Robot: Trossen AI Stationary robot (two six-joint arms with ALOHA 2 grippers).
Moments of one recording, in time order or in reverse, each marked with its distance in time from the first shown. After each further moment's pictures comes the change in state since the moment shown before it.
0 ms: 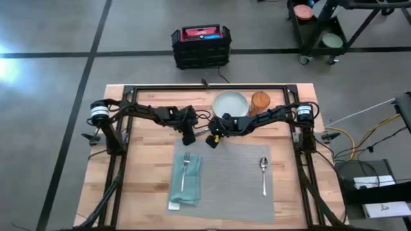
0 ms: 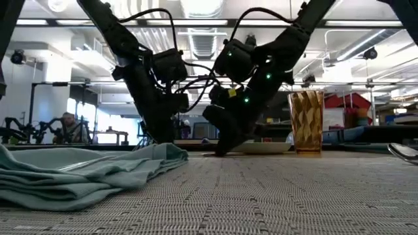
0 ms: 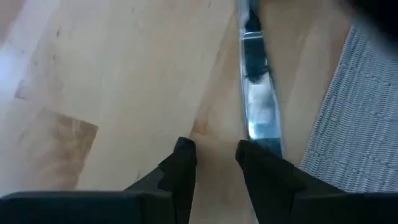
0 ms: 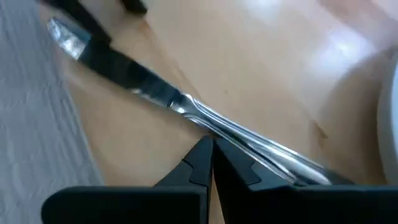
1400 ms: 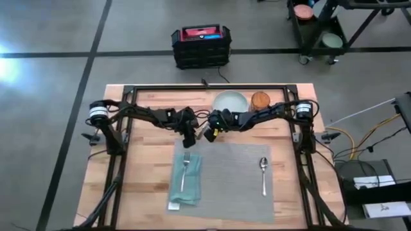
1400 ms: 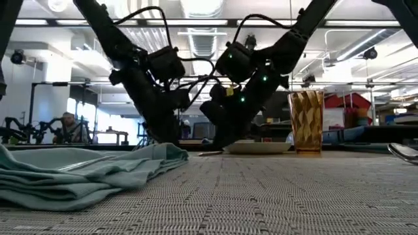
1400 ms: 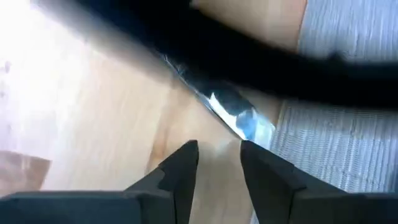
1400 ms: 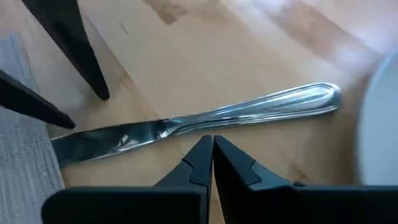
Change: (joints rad) left arm -0.005 -0.015 -0.070 0.175 0.070 0.019; right arm -0.060 0.012 -0.003 0.068 -0.067 0.036
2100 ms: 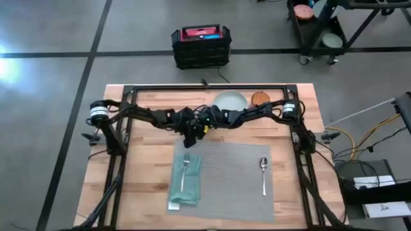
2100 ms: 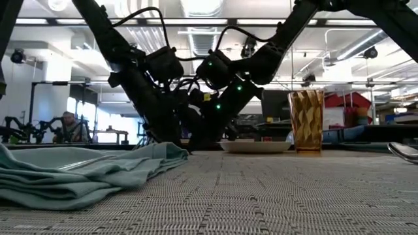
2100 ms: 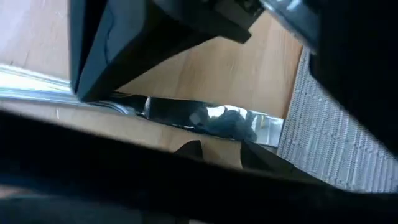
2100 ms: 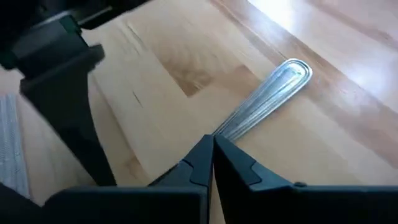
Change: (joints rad) left arm 0.001 0.000 -0.016 0.057 0.001 -0.020; right arm -0.019 0.161 0.217 0.019 -0.021 -0.083
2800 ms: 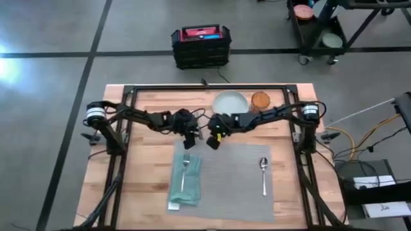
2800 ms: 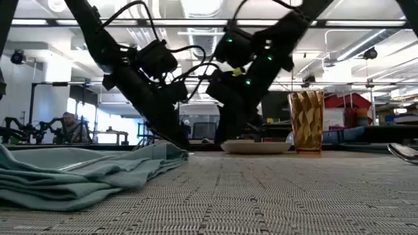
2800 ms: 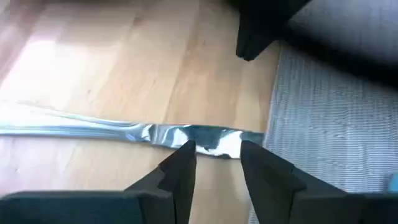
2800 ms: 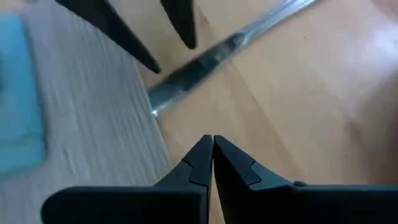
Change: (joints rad) left arm -0.021 -0.034 -0.093 0.241 -0.019 0.043; right arm 0.078 -0.268 -0.229 -0.157 -0.127 0.082
